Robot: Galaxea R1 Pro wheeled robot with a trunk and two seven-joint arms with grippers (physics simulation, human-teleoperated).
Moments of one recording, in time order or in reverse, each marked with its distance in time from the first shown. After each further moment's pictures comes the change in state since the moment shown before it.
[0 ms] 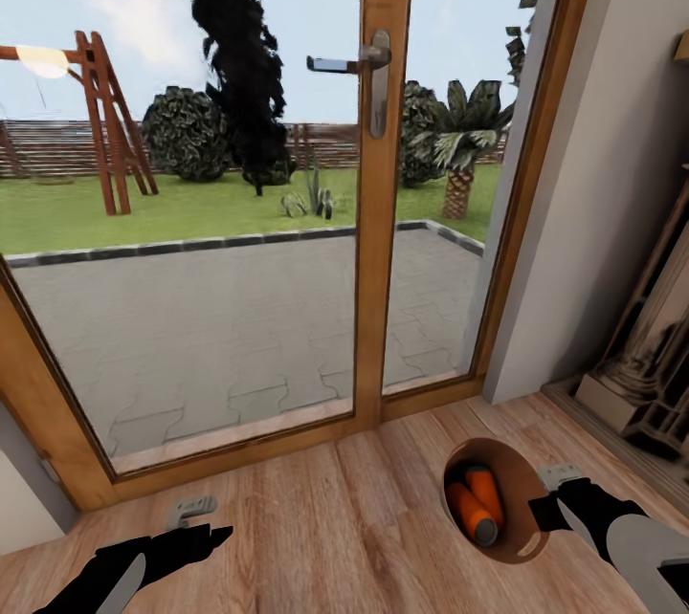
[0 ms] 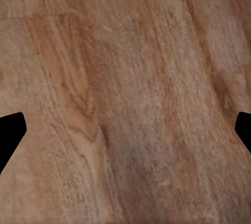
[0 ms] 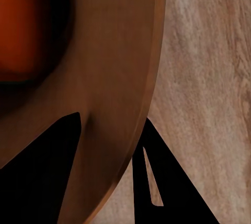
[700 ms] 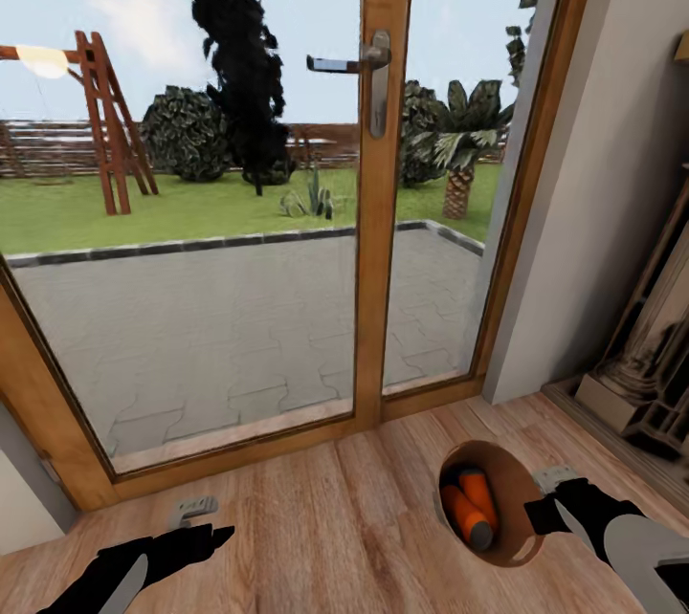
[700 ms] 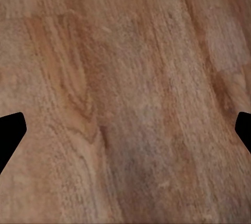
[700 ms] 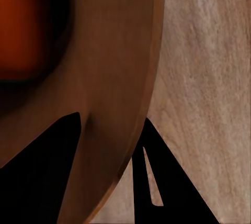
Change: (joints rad) left arm 0.001 -0.006 -0.002 0.000 -0.002 -0.008 0.007; right arm 0.000 0.008 0.004 0.002 -0.009 0.020 0.038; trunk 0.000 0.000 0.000
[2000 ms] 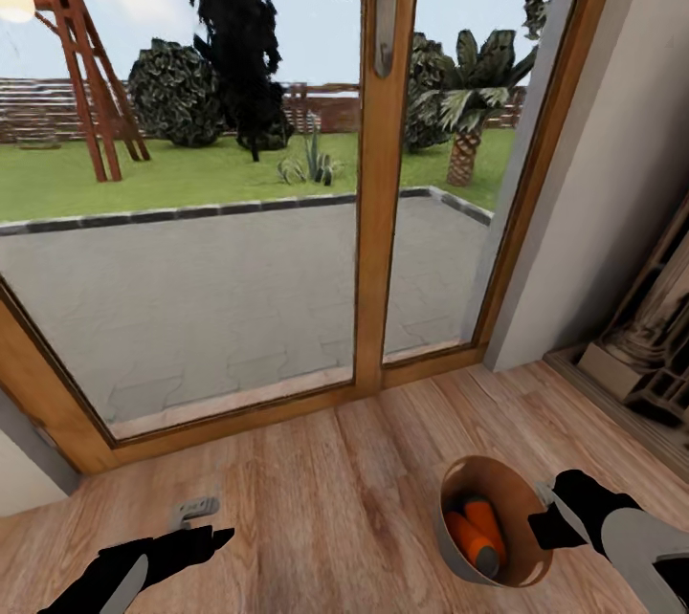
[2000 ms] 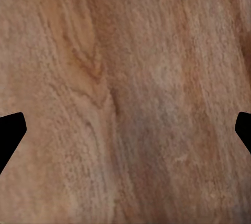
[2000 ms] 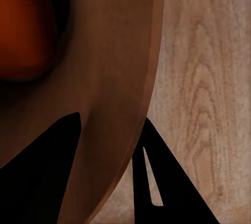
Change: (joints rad) left arm 0.000 0.000 -0.001 0.000 -0.006 0.008 -0.002; right arm -0.013 0.001 0.013 -0.015 -0.003 0.246 0.038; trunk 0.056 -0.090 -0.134
